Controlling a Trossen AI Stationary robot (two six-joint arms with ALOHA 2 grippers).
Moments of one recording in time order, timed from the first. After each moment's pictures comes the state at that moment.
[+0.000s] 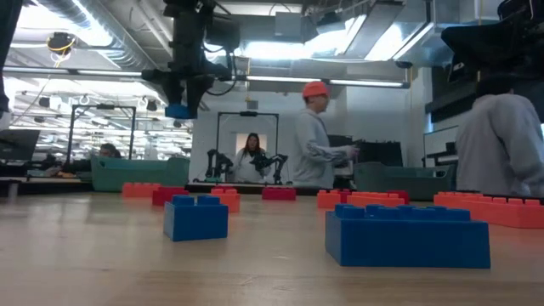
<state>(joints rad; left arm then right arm) 0.59 1.66 1.53 -1.27 -0.09 -0.72 0.00 0.00 0.01 0.22 -0.10 -0.03</state>
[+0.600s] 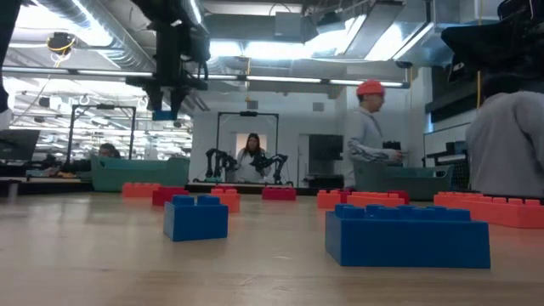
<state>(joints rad) 0.95 1.66 1.57 -1.23 -0.15 -0.60 0.00 0.00 0.01 0.22 -0.10 -0.03</state>
